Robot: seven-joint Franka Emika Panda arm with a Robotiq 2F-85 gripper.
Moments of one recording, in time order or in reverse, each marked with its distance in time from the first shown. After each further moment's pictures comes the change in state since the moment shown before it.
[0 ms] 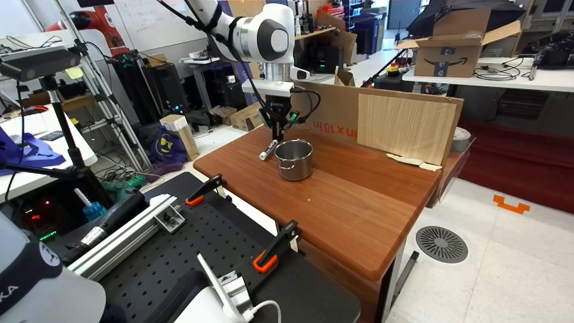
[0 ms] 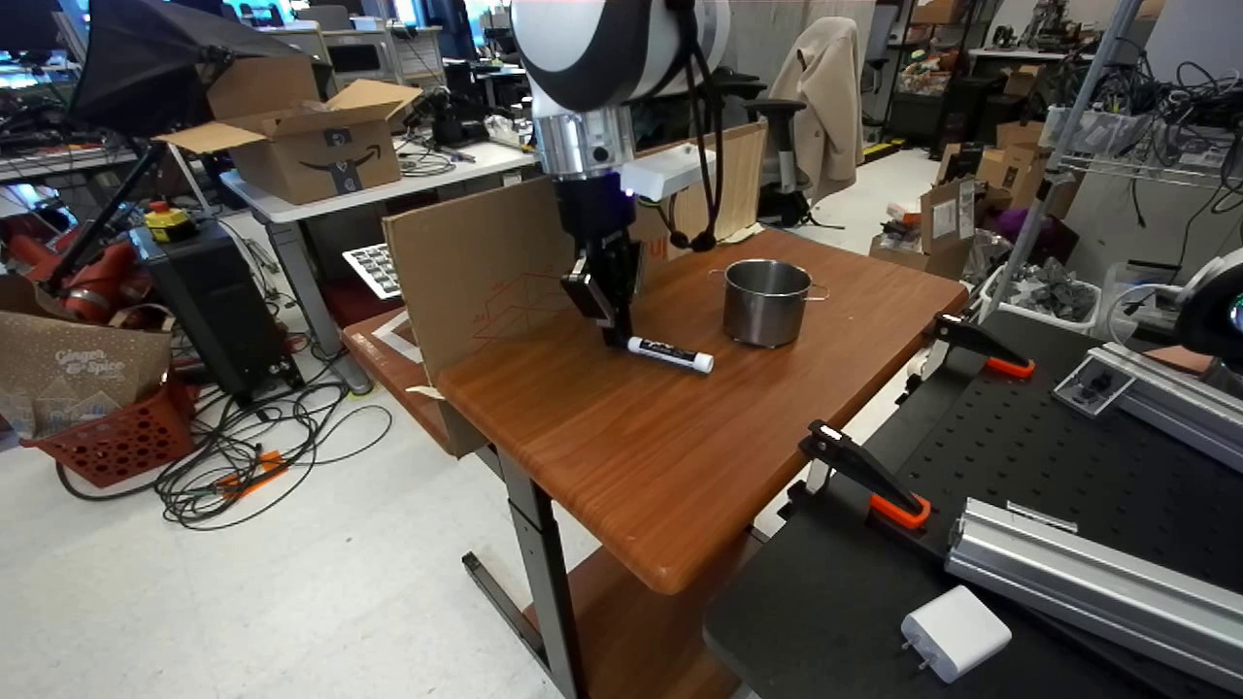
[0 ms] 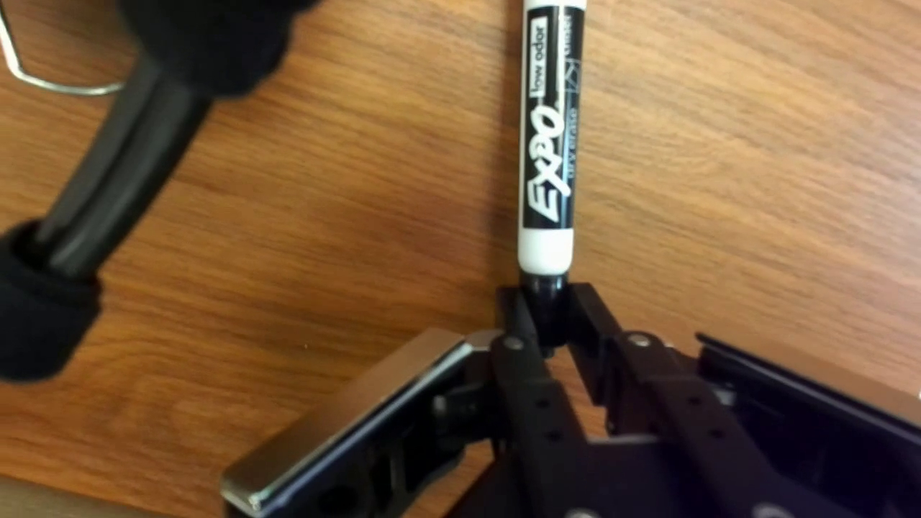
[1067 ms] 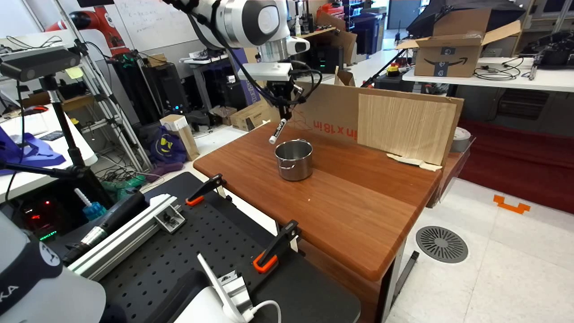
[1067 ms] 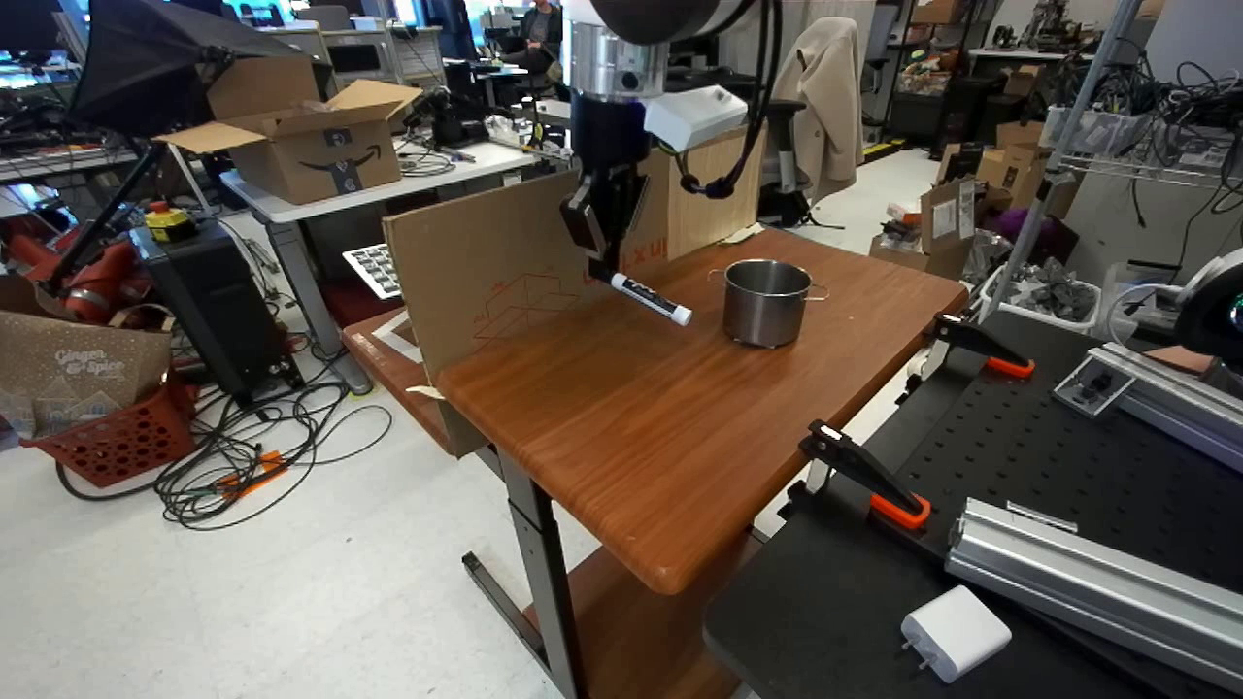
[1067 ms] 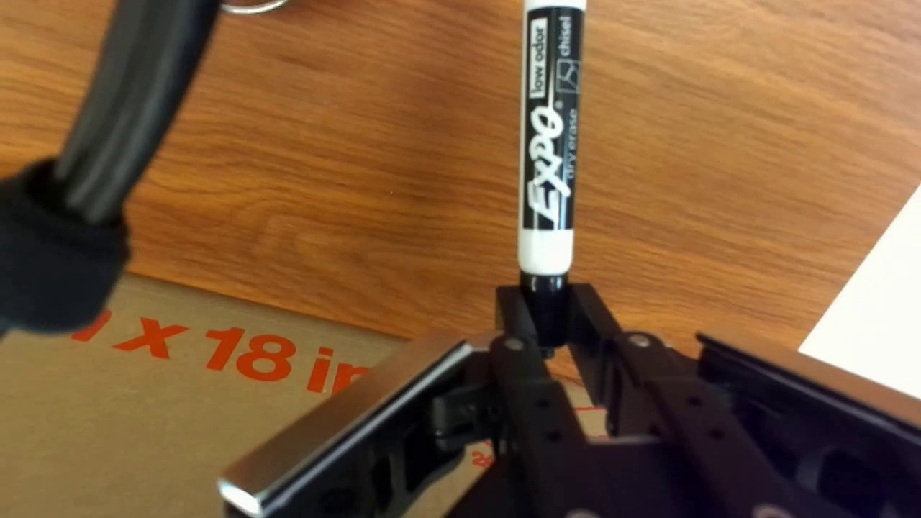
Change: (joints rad) arm -0.017 -0.205 -0.016 -0.233 0.001 0.326 0.019
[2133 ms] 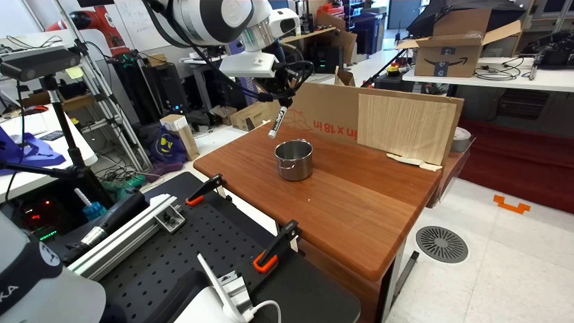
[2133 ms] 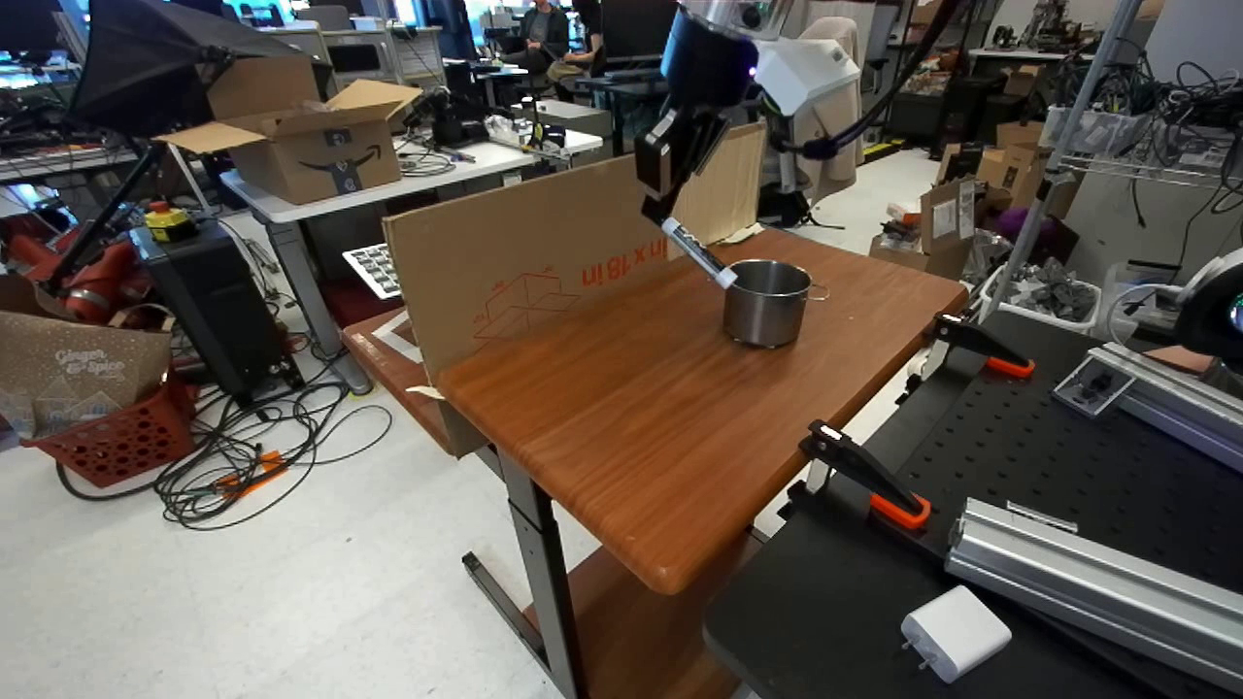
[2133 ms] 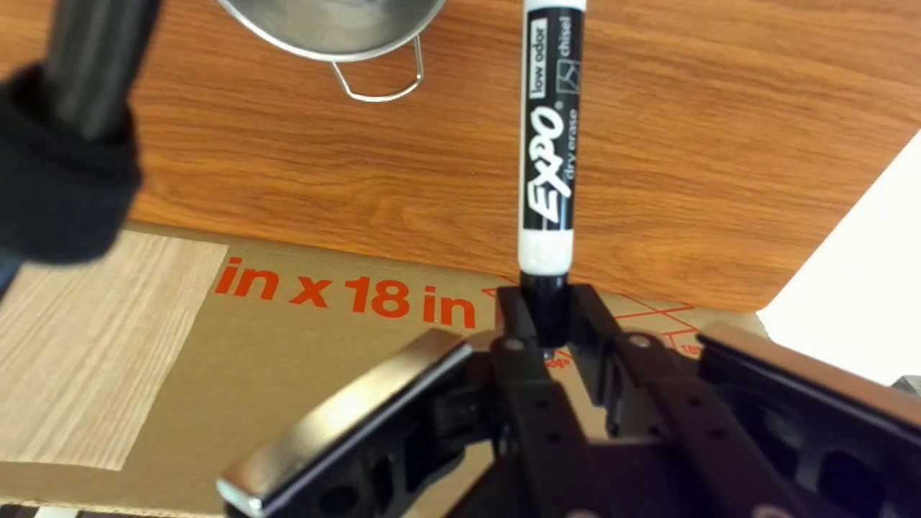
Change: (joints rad) arm -0.058 -0.287 -0.008 -0.390 0.026 0.359 0.028
